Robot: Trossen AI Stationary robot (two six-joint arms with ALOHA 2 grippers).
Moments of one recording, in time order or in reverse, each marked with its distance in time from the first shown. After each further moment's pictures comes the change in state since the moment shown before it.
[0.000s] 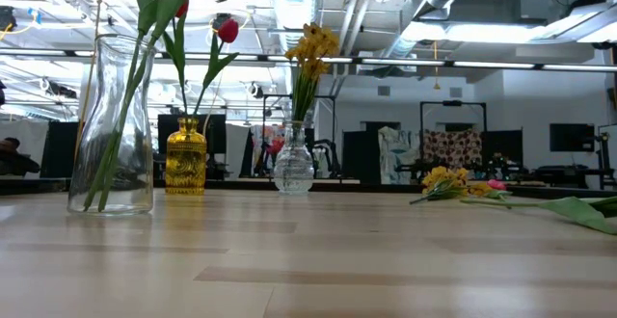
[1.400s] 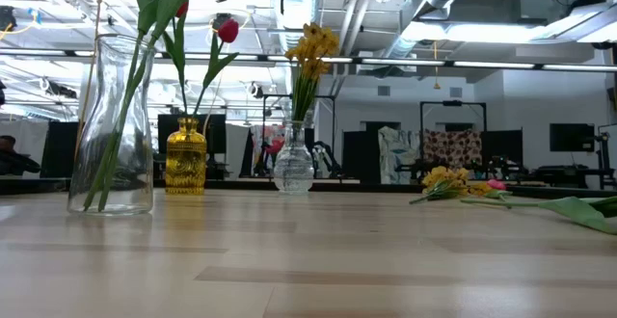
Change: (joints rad) left arm 0.001 0.020 0.000 0.092 0.005 -0.003; right arm -0.034 0.000 0.000 -0.135 -0.195 0.087
